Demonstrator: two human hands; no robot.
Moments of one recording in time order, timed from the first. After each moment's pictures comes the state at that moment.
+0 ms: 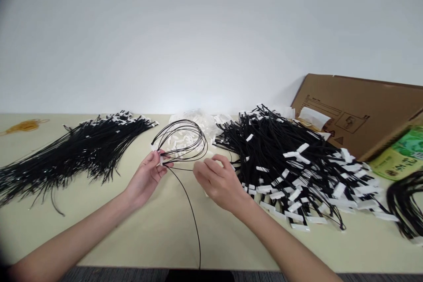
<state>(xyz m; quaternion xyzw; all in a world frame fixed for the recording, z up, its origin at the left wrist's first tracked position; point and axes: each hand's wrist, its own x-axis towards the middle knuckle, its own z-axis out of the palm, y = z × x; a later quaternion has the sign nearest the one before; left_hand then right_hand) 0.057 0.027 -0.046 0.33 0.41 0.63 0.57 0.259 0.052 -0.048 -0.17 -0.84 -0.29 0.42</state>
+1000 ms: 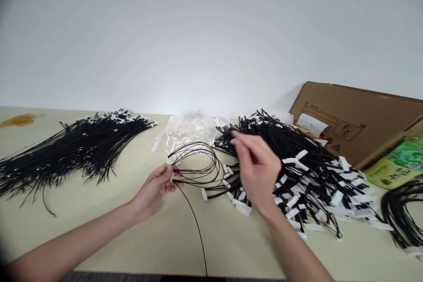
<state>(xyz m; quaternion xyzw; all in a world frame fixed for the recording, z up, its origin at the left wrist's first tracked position) 0.074 0.015 -0.064 0.38 0.44 0.54 0.61 0.284 0.058 -0.010 -0.30 -0.66 0.04 0.69</state>
